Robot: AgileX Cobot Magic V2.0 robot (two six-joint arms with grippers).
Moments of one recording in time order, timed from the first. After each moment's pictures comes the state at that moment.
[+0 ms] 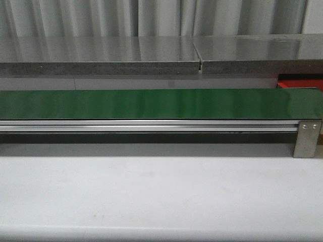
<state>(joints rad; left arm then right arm) -0.08 0.00 0.00 0.08 0.04 -0.14 -0.11 -0.01 0.03 -0.02 0.09 -0.01</state>
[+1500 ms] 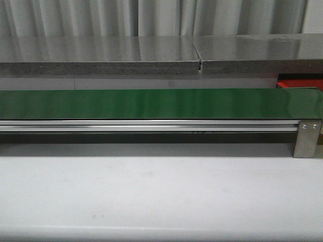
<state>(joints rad) -0.08 1.03 -0.68 0.00 0.50 -0.14 -0.11 -0.01 0.03 -0.02 0.09 -0.01</state>
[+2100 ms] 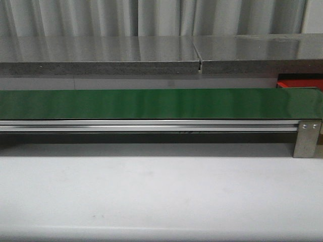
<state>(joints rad) -0.04 1.05 -0.69 0.02 0.57 -0.20 -0.11 -0.01 0.03 -0.02 0.09 -0.01</state>
